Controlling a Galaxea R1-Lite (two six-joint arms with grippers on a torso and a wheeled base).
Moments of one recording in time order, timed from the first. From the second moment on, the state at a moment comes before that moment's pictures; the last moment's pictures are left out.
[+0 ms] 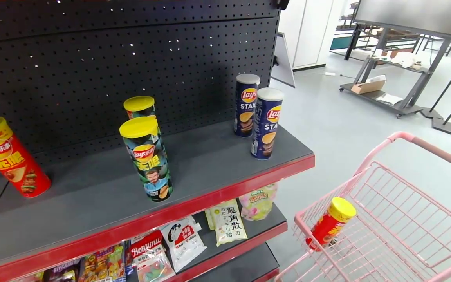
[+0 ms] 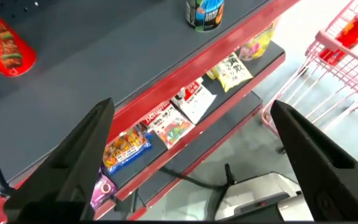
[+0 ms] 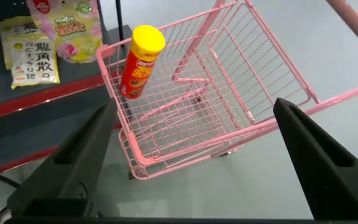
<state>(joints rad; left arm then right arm) -0.48 0.54 -0.55 0.41 0.20 -0.03 -0.02 0.54 -0.30 0.15 -0.14 -0.18</state>
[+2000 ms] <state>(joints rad) -0.48 0.45 -0.53 0.41 0.22 0.01 -0.01 0.34 -0.16 0.15 -0.13 -0.22</state>
